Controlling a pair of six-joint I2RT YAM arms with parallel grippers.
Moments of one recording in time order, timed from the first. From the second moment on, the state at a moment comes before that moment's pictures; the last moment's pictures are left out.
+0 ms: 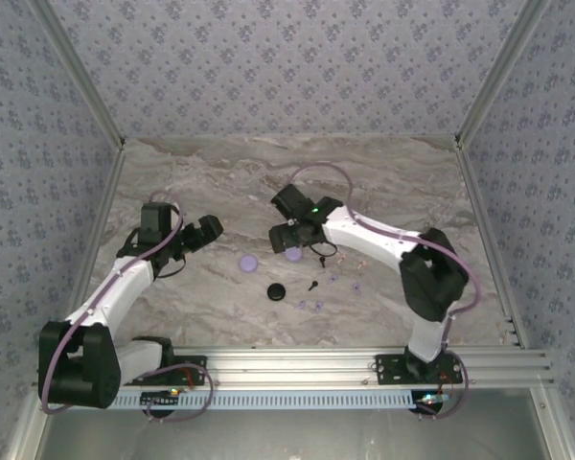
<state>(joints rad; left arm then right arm) -0.13 1.15 0.66 -0.31 0.33 -0.61 0.81 1.84 1.41 -0.72 0.14 0.47</state>
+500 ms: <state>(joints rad) -0.13 1.17 0.67 -0.31 0.33 -0.61 0.83 1.99 1.45 -0.77 0.16 0.67</state>
